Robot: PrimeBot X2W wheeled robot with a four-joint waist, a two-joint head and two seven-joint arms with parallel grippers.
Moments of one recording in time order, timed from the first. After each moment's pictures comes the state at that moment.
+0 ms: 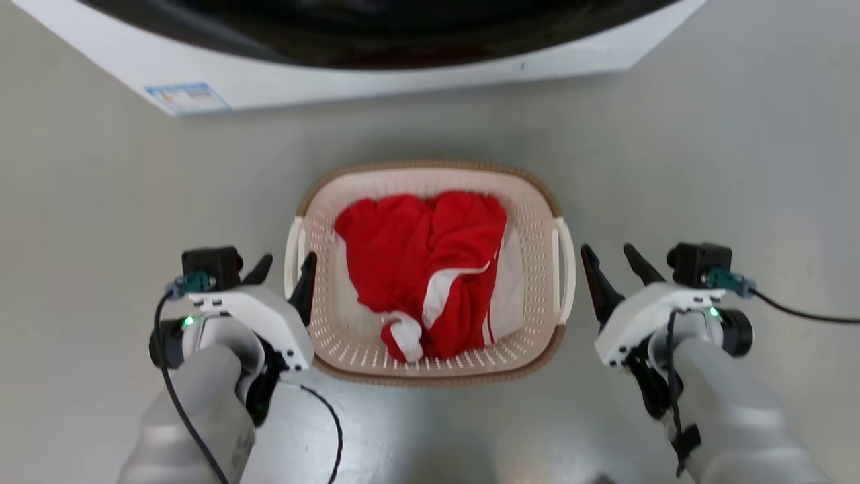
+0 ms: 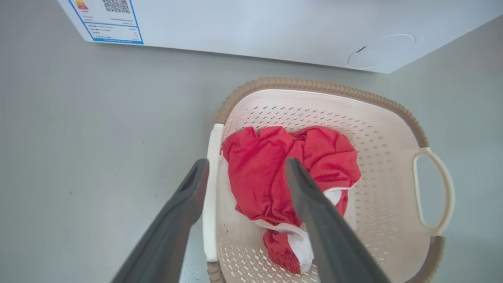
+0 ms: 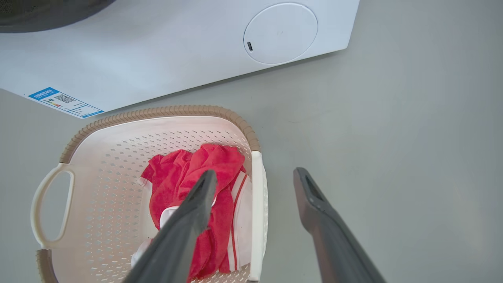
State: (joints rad) left arm -0.70 0.13 -0.46 1.09 -0.67 -0.12 -0.26; right arm -0.69 -0.08 0.35 1.09 0.56 0.13 -0.25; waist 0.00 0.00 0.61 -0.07
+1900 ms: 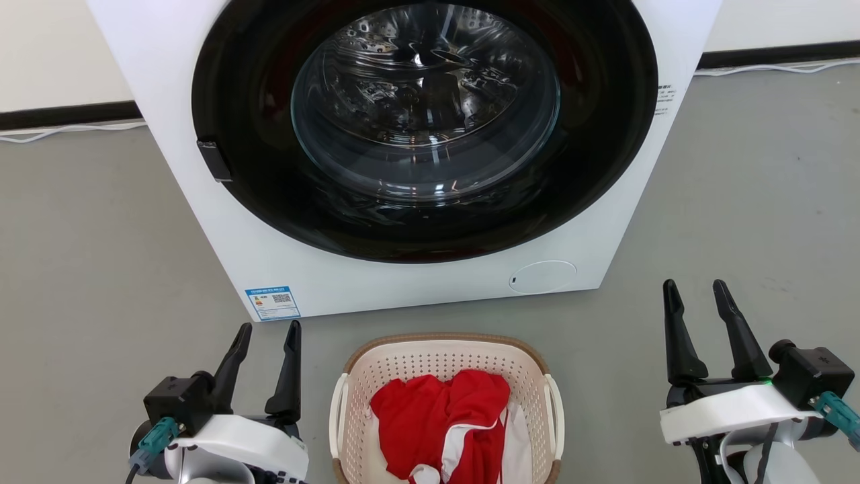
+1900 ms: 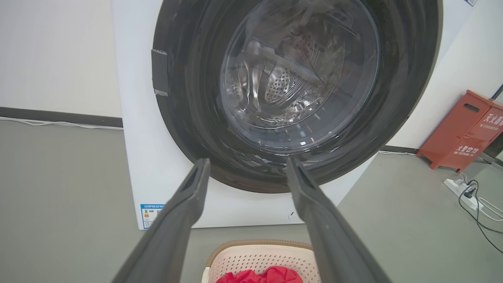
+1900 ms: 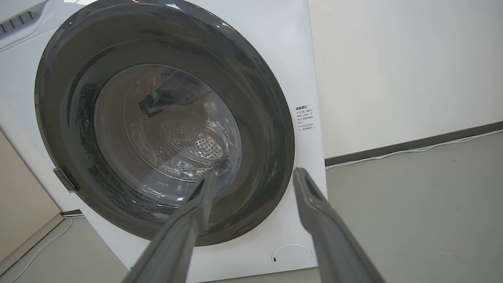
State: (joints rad) left arm -0.09 0.06 -0.05 0.29 -0.31 -0.12 -0.26; right arm -0.12 -0.07 -0.05 0.24 0.26 0.13 -0.25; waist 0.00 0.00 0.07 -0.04
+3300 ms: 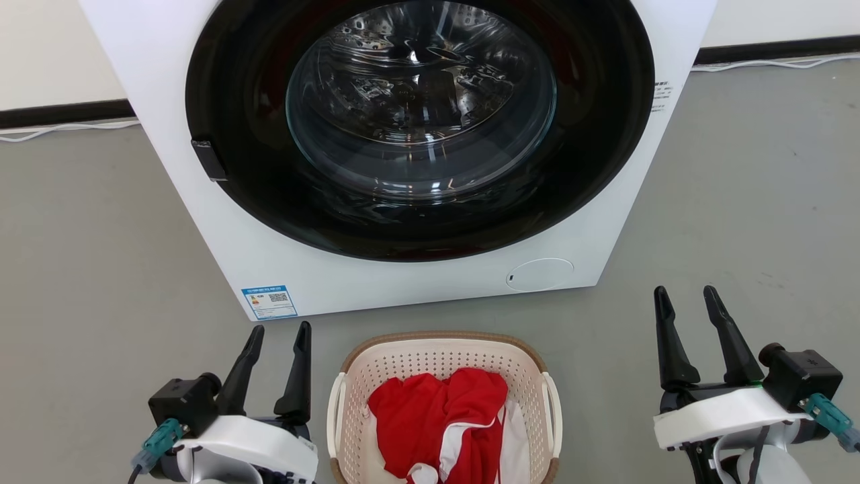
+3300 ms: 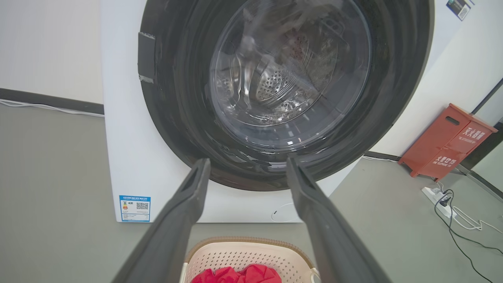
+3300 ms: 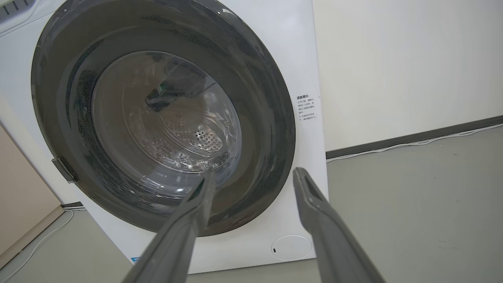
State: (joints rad) left arm -0.09 0.05 -0.09 0.29 -0.39 -0.12 -0.26; right arm -0.12 -0.07 -0.03 0.26 0.26 0.13 -0.25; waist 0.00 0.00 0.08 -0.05
